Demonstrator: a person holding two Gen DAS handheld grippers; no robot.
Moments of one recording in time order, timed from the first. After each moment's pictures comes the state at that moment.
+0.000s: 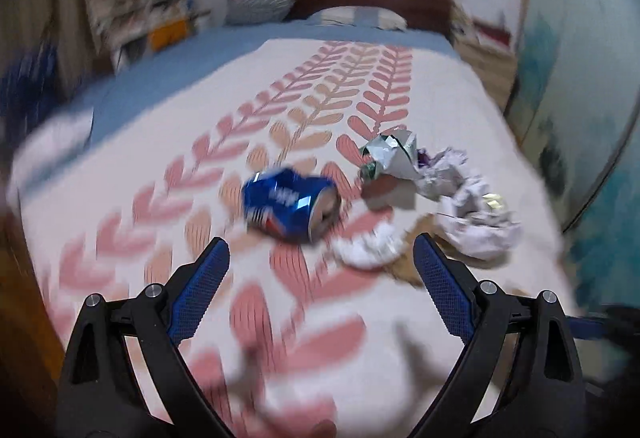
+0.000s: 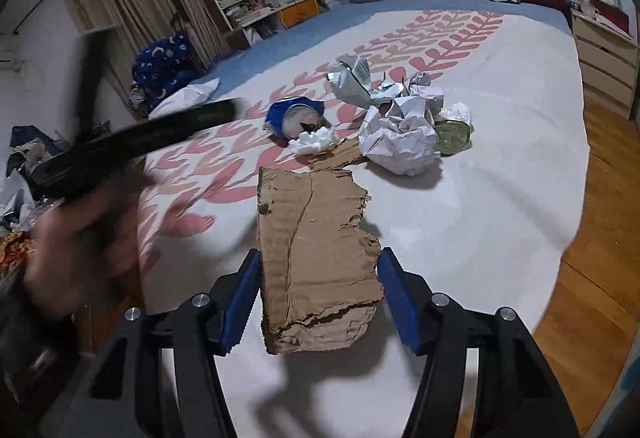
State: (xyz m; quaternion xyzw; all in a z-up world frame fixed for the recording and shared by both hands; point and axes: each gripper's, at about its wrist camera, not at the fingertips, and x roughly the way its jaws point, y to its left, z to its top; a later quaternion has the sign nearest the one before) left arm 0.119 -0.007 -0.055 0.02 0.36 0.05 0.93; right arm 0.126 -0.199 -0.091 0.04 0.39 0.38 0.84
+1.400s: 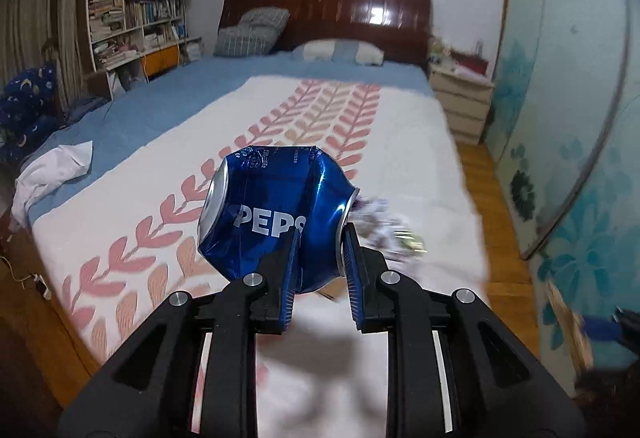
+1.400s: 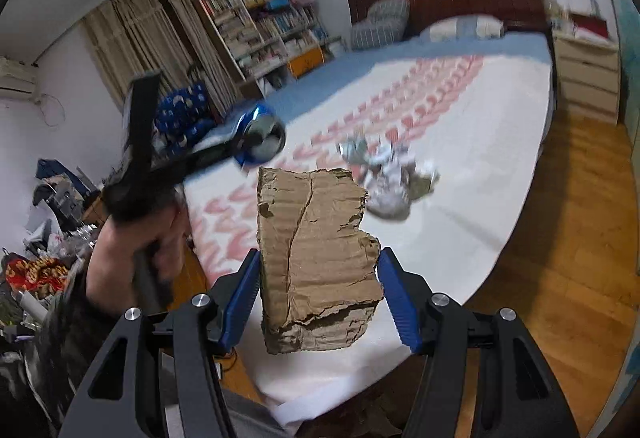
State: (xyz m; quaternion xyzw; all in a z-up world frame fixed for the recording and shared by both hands) left arm 0.038 -0.075 0.055 -0.02 0.31 0.02 0.95; right arm 0.059 -0.302 0.007 0.10 0.31 0.38 0.86
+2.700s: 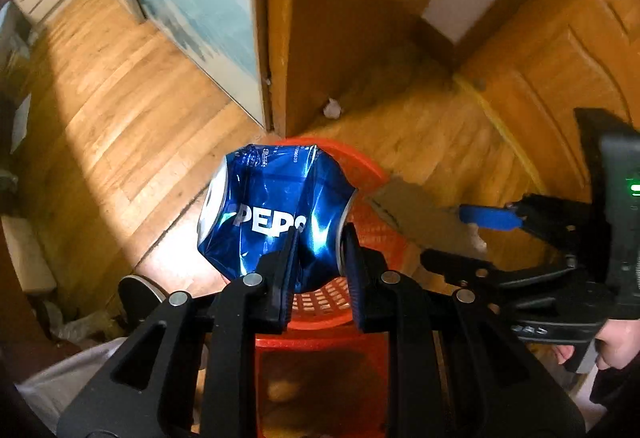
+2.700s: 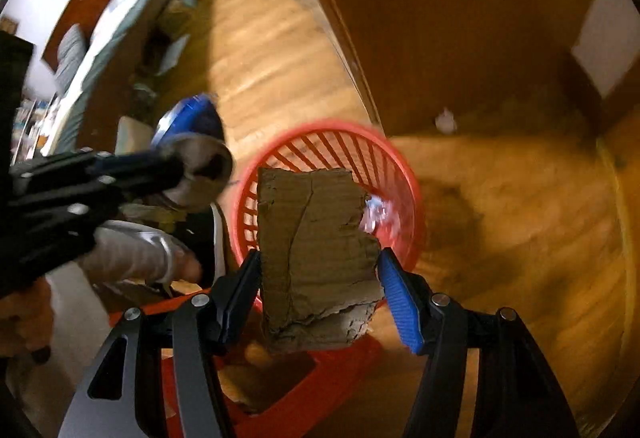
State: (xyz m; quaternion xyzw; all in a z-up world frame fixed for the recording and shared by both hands) left arm -0.284 -0.615 -0.190 0.27 0.57 -0.44 0.64; right arm -0.411 -0.767 -0.305 0.33 0.54 -0.07 0.77
